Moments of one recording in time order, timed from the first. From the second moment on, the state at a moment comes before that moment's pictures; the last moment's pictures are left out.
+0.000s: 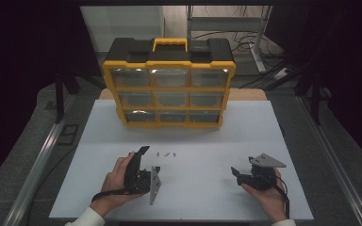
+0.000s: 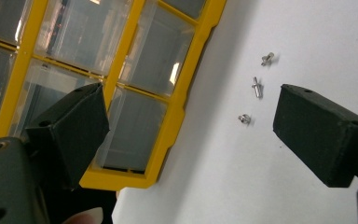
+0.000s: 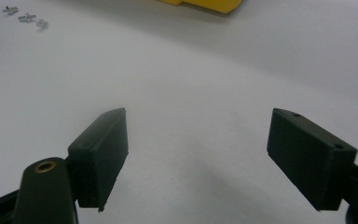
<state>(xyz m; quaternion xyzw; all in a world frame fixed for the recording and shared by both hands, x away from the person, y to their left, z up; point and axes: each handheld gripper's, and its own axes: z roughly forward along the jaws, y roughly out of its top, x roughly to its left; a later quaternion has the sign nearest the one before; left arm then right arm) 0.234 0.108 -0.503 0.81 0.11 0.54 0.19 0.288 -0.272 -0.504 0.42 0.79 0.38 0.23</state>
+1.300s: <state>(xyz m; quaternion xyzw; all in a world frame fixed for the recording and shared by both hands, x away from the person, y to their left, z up) 0.257 0.101 -0.495 0.80 0.12 0.55 0.20 0.287 -0.272 -0.504 0.42 0.79 0.38 0.23</state>
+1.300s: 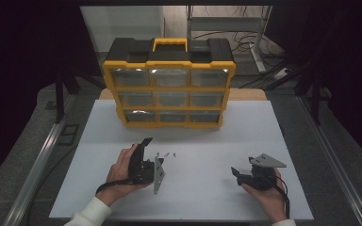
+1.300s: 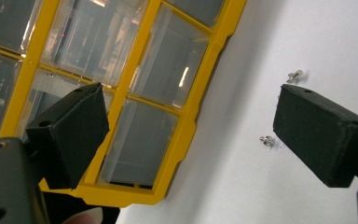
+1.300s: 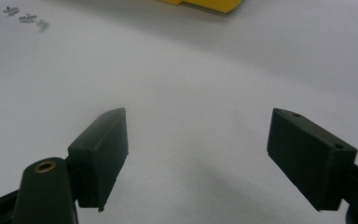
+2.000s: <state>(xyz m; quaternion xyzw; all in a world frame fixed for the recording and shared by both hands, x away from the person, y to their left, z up) 0.268 0.101 -0.490 0.80 0.13 0.55 0.20 0.288 -0.272 -0.504 0.42 0.79 0.38 0.23</state>
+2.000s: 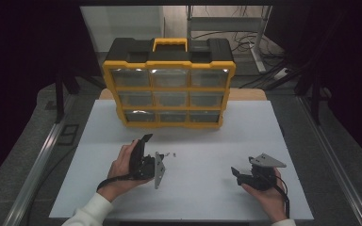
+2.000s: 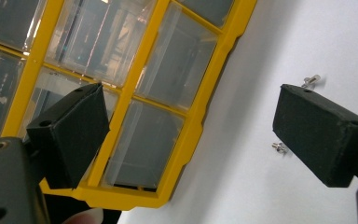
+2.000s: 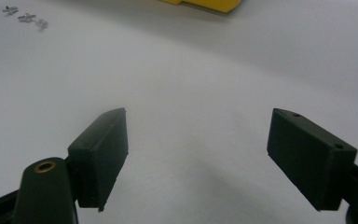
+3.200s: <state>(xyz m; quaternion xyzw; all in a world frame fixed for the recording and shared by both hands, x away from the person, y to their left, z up) 0.293 0.100 -0.477 0.80 0.14 0.55 0.19 0.288 -0.271 -0.504 0.41 0.79 0.39 0.23</state>
